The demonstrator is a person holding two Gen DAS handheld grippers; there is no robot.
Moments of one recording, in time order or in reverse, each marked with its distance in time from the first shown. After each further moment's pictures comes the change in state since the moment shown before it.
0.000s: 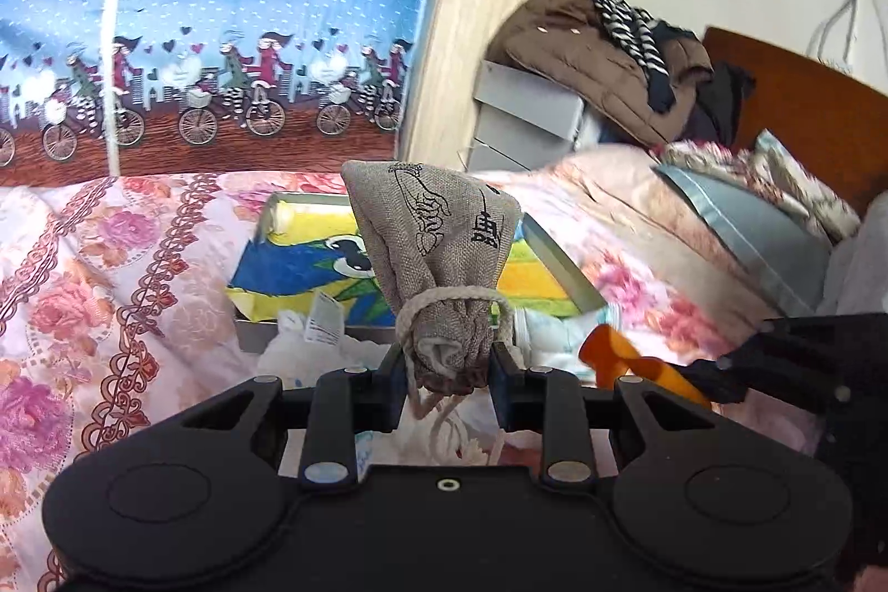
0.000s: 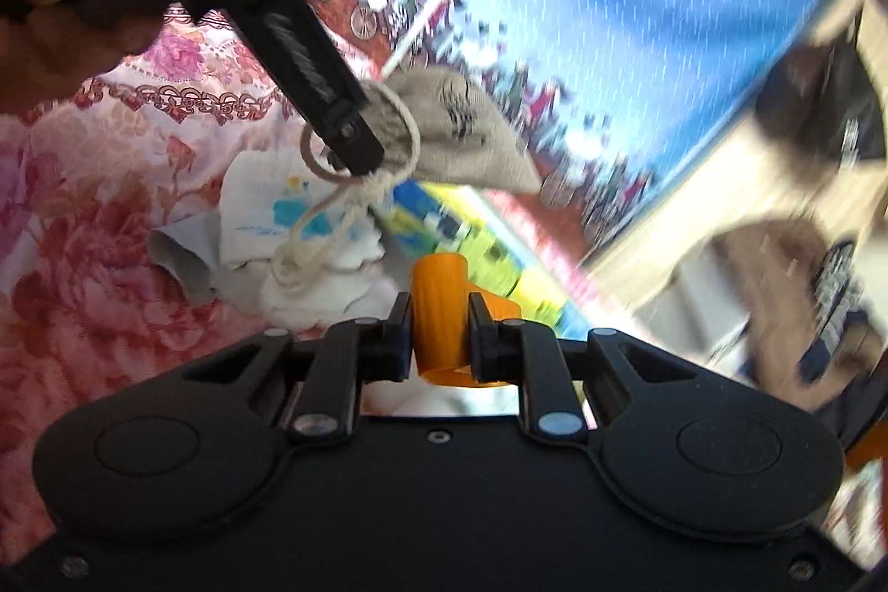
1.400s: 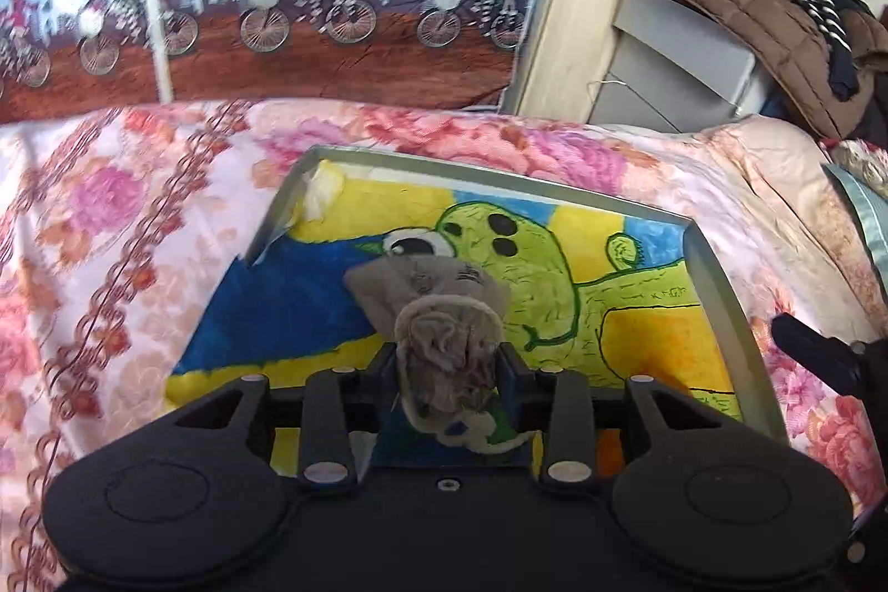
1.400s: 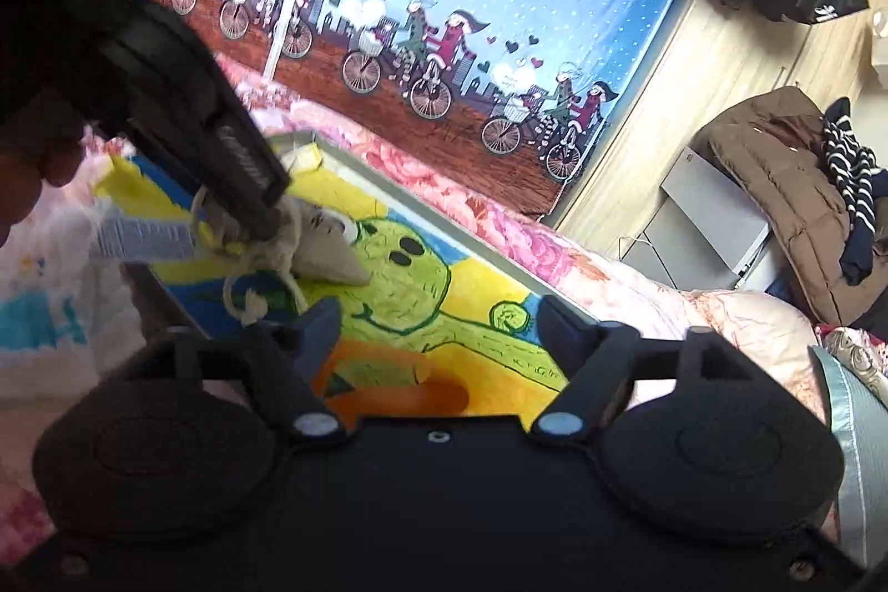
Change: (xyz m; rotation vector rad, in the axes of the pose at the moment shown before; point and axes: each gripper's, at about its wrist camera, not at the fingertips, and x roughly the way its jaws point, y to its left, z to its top) left arm 0.199 0.038 0.082 -0.159 0.232 0.226; right arm 0.179 -0.094 -0.026 0.356 0.079 -0.046
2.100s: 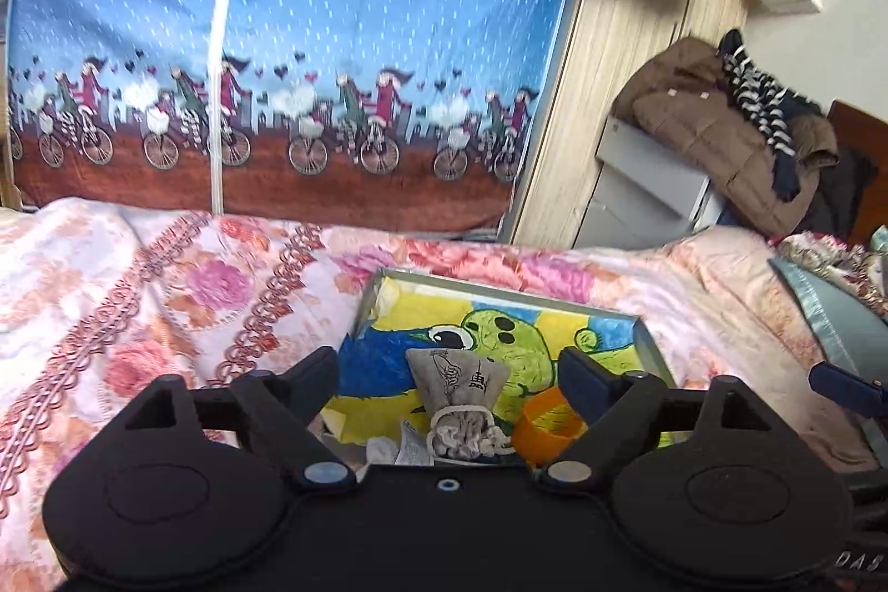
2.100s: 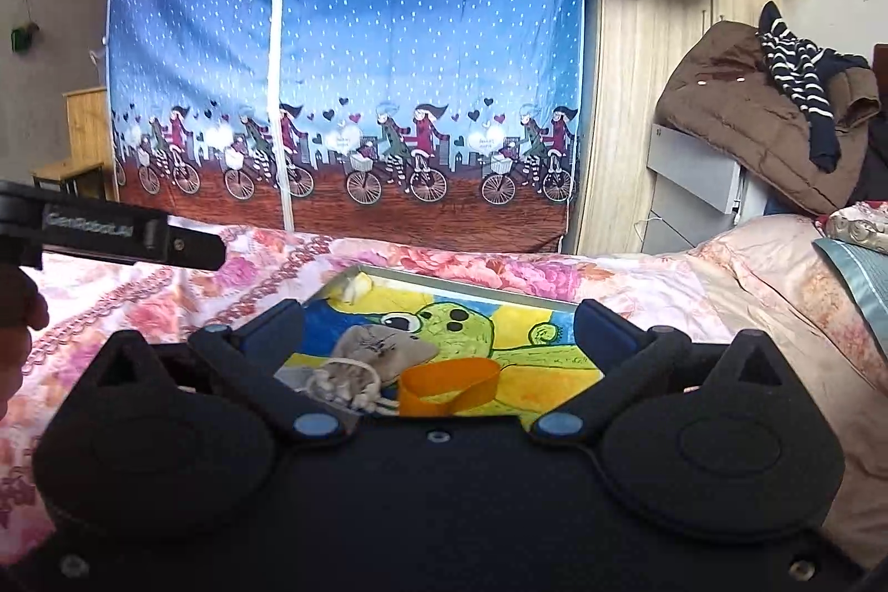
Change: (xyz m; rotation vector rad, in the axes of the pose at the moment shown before) left arm -0.179 0.024 -0.038 0.003 -0.296 -0.007; right arm -0.136 -0.048 0.009 0.406 -0.140 0.084
